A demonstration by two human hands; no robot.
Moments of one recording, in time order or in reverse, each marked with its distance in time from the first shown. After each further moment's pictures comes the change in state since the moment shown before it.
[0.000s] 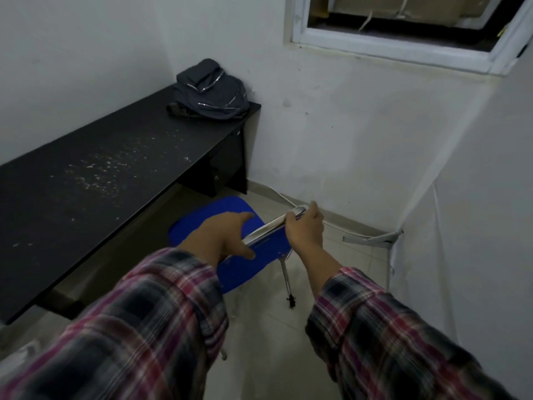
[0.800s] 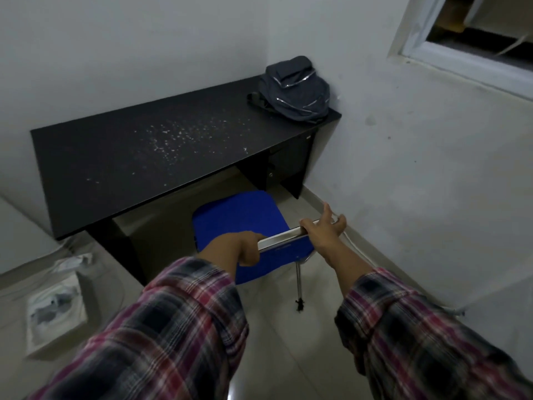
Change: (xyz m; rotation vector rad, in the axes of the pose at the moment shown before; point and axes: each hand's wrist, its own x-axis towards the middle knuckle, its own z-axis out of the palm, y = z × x) left_hand 0.030 0.018 0.015 -0.356 -0.212 -0.370; right_hand 0.101 -0.025 0.015 -0.050 -0.470 -0.168
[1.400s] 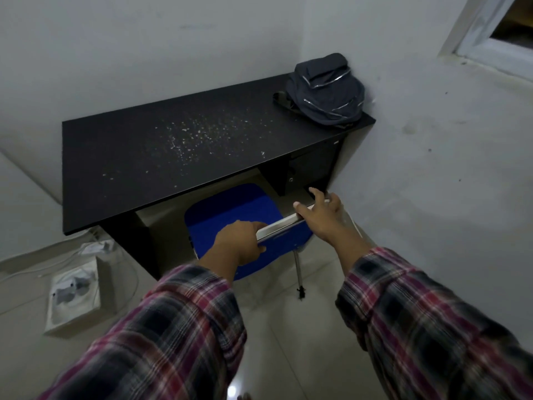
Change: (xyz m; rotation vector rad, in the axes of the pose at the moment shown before) left_hand 0.046 -0.006 -0.020 0.032 0.461 -0.056; right_hand 0.090 -0.051 0.005 -0.381 -0.201 -0.294
